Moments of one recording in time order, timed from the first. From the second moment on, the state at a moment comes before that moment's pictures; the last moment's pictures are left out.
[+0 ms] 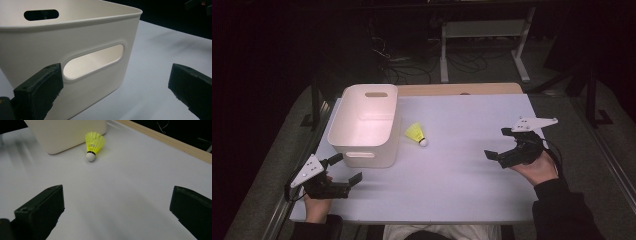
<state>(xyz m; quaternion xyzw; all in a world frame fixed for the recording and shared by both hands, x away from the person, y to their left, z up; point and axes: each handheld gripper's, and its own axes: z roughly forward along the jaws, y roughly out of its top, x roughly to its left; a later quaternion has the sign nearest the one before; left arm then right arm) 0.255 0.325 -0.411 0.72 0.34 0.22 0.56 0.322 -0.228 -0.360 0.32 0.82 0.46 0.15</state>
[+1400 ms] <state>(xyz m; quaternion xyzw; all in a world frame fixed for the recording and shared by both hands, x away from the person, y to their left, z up) 0.255 0.324 -0.412 0.73 0.34 0.22 0.55 0.357 -0.197 -0.336 0.30 0.85 0.42 0.13</state>
